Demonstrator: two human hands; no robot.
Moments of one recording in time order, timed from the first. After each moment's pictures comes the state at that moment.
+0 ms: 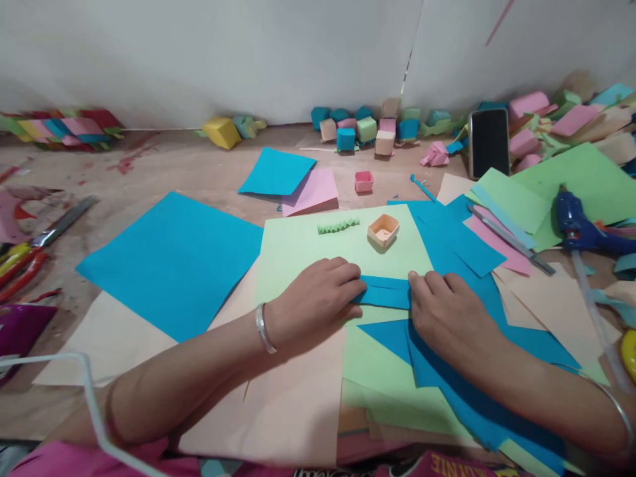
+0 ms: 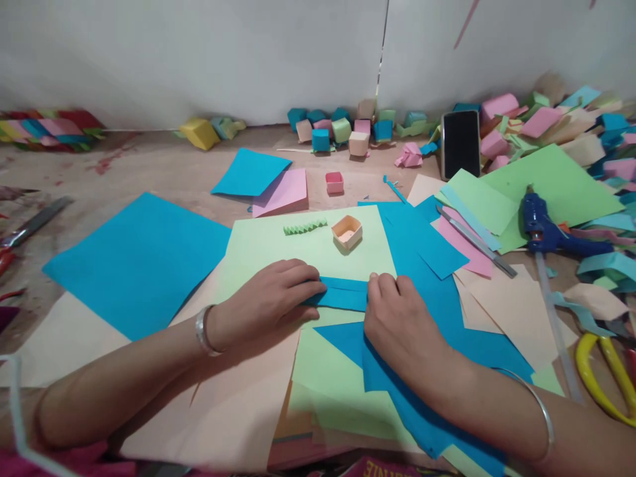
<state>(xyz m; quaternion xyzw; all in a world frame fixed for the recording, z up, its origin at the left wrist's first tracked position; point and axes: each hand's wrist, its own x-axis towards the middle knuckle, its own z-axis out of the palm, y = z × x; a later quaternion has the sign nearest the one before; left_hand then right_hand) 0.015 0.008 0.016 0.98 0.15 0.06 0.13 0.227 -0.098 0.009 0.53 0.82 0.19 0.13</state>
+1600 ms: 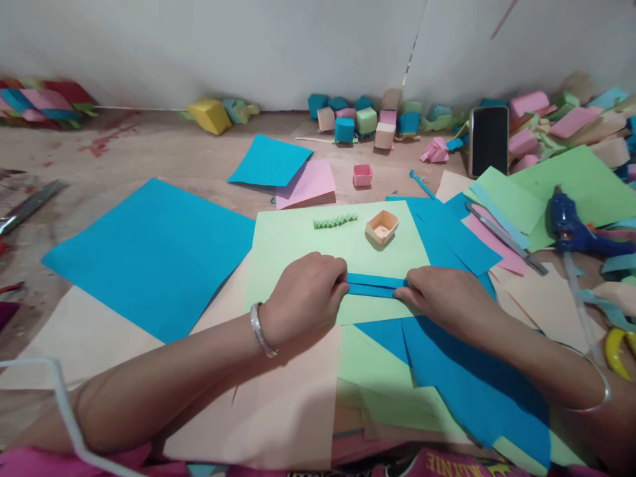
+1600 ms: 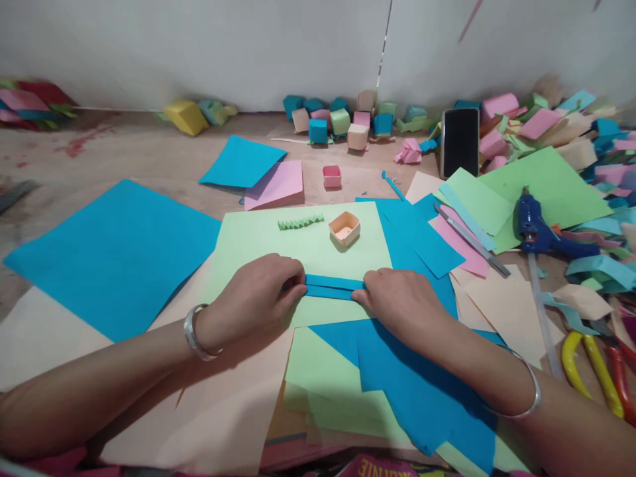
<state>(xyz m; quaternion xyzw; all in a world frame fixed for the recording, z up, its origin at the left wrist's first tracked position) 0.018 0.004 0.017 0.91 0.36 0.03 0.18 0.239 -0.065 0.020 0.67 0.72 -0.10 0.14</state>
